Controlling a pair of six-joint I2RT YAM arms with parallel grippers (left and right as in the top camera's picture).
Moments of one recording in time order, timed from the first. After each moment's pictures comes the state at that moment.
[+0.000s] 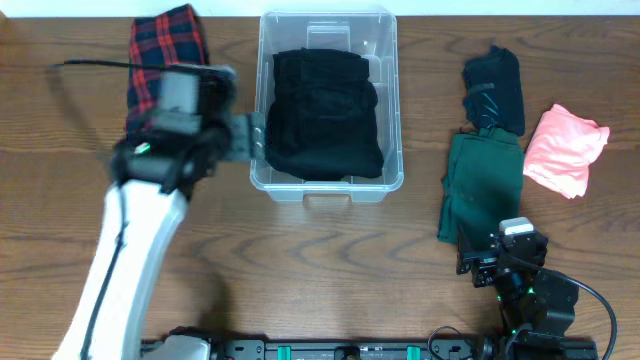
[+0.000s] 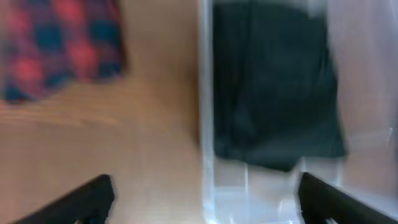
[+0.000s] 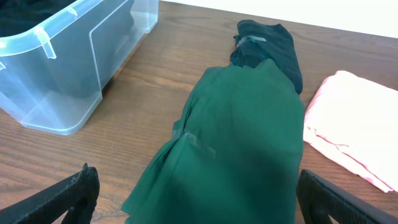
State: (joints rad) left arm -0.16 1.32 1.37 -0.89 0.01 -0.20; right arm -0.13 0.02 0.15 -0.51 -0.24 -0.15
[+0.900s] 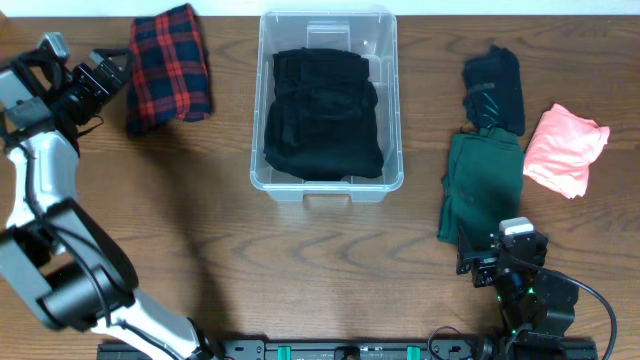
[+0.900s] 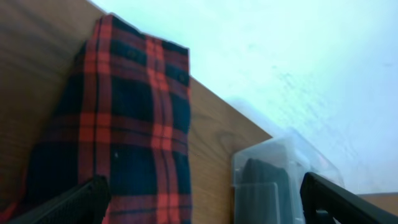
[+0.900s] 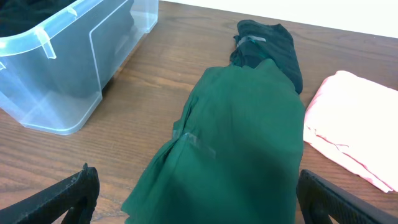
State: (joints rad) left arm 0.53 1.92 1.38 -0.07 0.79 -0.45; right arm -0.13 0.02 0.15 -0.51 -0.24 -0.15
